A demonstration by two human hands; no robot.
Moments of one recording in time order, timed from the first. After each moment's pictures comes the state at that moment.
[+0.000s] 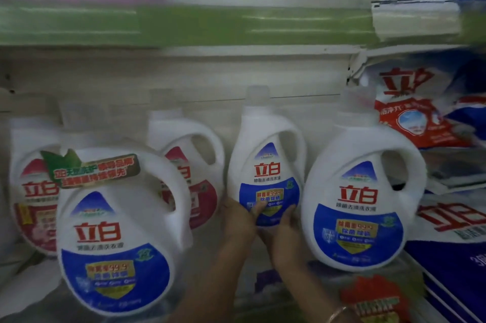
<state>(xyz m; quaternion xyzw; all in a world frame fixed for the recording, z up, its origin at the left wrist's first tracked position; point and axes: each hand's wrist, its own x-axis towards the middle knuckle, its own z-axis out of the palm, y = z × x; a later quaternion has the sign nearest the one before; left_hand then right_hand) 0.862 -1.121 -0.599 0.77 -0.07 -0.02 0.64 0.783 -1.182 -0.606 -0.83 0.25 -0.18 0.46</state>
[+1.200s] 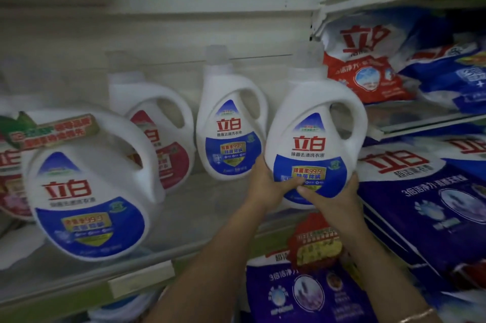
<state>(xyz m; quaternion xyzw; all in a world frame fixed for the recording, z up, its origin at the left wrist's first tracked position) 0.759 -1.168 -0.571 0.72 -0.28 -0.11 0.63 0.660 -1.266 -0.588 -0.68 0.27 -0.31 0.60</state>
